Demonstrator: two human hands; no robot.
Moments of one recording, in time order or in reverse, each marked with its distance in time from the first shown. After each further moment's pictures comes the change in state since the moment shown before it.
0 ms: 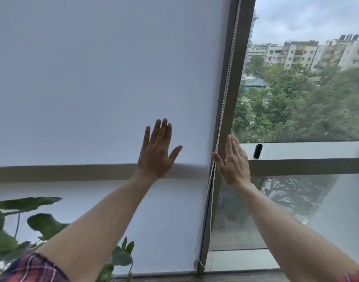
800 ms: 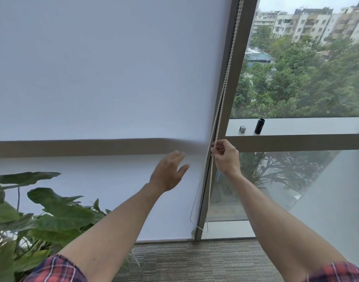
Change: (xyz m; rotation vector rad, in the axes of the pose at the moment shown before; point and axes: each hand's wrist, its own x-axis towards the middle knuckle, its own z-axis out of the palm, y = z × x) left_hand -0.091 0.038 0.066 -0.432 -0.392 -0.105; right_hand -0.039 -0.004 0.036 0.598 -0.046 0.353
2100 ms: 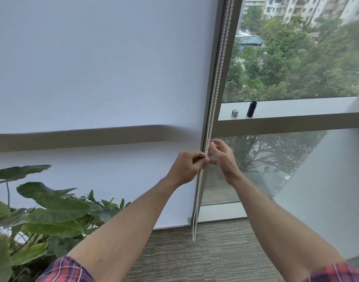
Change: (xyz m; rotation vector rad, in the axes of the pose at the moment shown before) left_hand -0.003 0.067 0.026 -0.638 -0.068 -0.064; right_hand -0.041 0.029 -0.013 0.497 -0.234 0.230
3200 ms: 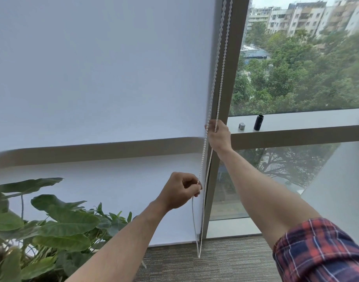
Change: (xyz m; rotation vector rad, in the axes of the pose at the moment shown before) left_hand -0.040 -0.002 -0.037 -0.016 -0.033 -0.005; right_hand 0.091 -0.062 0.043 -0.363 0.255 -0.170
